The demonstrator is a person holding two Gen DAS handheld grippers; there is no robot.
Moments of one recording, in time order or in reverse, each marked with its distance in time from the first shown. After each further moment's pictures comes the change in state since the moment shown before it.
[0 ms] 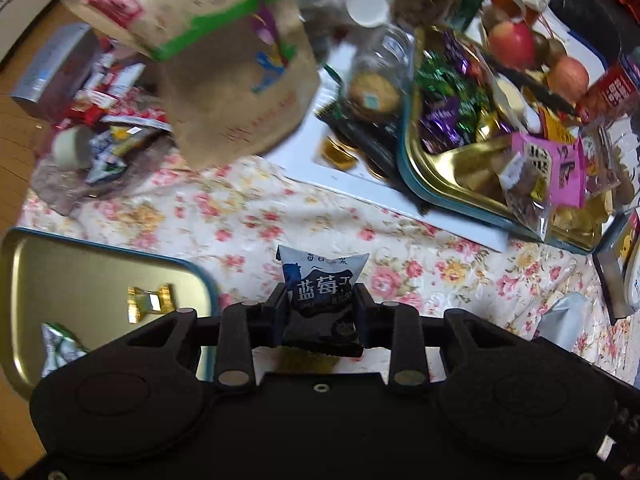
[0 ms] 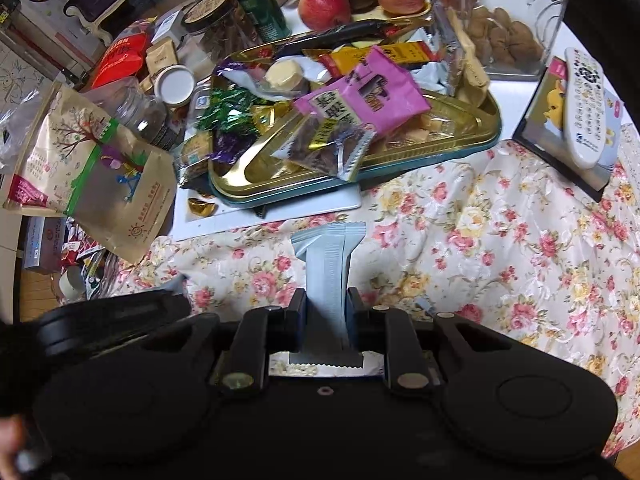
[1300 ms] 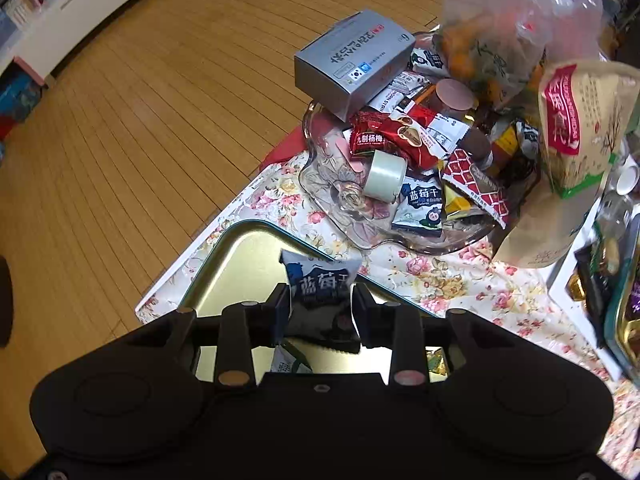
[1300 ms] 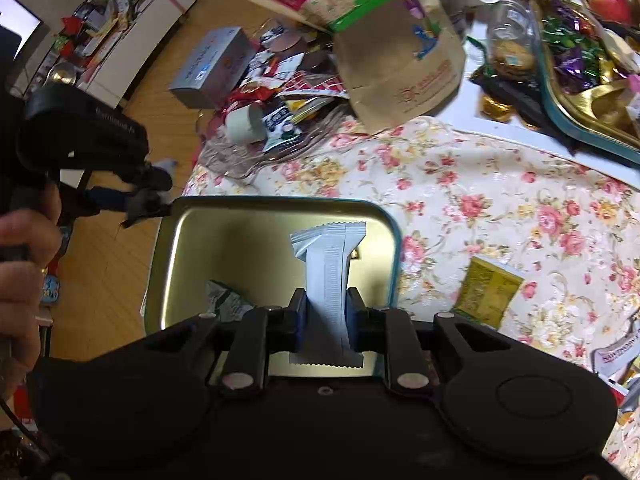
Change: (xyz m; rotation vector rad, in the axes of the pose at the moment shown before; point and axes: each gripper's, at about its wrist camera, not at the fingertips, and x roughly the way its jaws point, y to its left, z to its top) left arm -0.046 0.227 0.027 -0.412 -0.005 0.203; right arm 0.033 0.196 -0.107 -0.431 0.149 0.258
